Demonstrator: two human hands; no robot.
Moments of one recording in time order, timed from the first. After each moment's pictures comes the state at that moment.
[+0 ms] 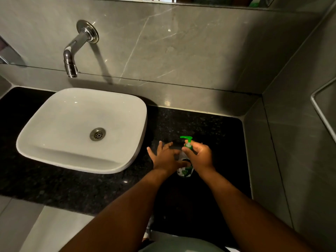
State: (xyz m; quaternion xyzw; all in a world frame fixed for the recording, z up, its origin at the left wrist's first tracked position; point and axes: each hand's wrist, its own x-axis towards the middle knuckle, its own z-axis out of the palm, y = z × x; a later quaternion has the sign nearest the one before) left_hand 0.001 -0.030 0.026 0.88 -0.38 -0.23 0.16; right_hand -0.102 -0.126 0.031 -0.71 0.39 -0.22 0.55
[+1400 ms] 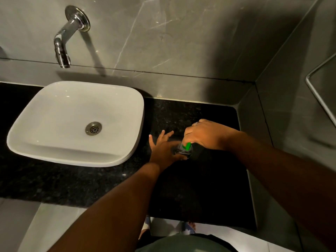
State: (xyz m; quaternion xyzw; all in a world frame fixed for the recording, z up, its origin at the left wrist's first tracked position) left_hand 0.011 -0.009 0.011 0.81 -0.49 -0.17 0.25; right_hand -0.108 -0.159 0.156 -0.98 -0.05 0.18 0.05
